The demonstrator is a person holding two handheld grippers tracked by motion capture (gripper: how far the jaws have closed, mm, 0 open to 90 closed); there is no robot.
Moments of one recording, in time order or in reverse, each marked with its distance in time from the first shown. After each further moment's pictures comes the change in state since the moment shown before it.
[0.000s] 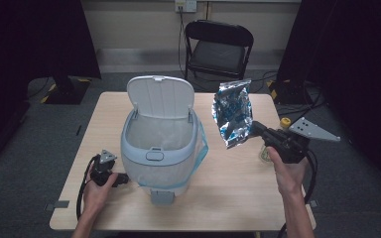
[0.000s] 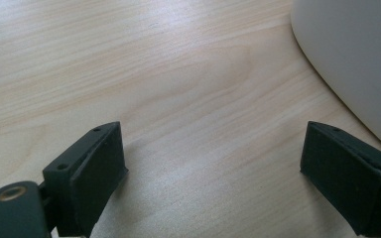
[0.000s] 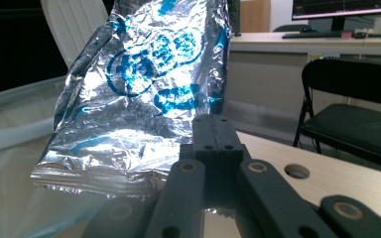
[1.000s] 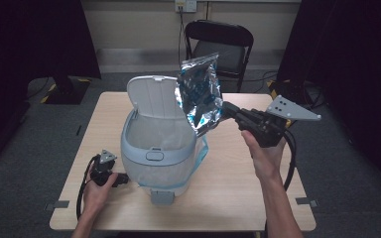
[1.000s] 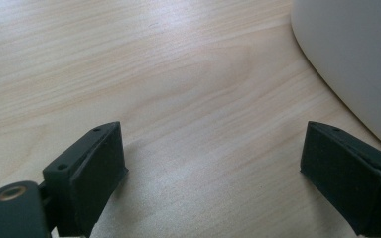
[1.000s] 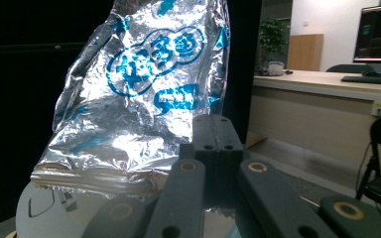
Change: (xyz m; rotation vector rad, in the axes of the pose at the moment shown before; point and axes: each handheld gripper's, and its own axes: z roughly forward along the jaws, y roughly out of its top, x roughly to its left) left arm 0.000 0.000 0.000 0.000 0.000 0.000; right arm 0.054 0.057 0.042 -0.106 0.192 -0.059
